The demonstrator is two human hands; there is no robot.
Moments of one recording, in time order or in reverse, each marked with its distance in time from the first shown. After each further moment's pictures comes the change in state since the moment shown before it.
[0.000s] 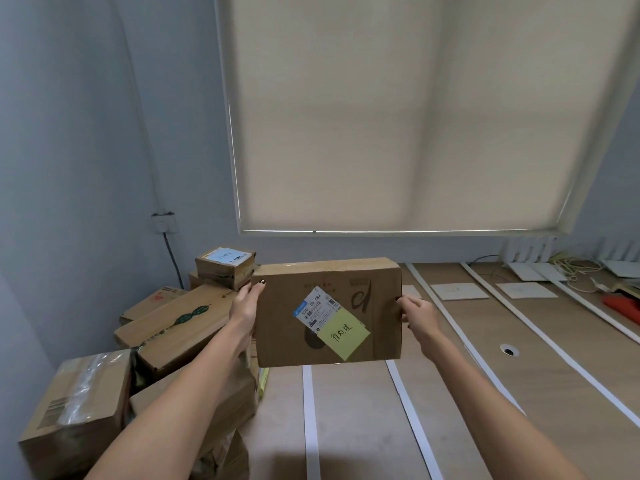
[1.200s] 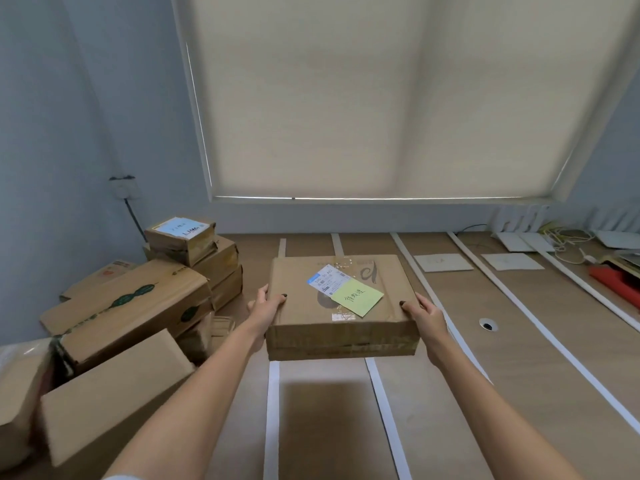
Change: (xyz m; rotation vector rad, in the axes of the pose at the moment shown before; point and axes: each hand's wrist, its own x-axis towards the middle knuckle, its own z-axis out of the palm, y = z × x) left_hand 0.024 -0.078 0.110 0.144 -0.118 -0.128; right_hand 0.061 0.085 -0.070 0.047 0.030 0.078
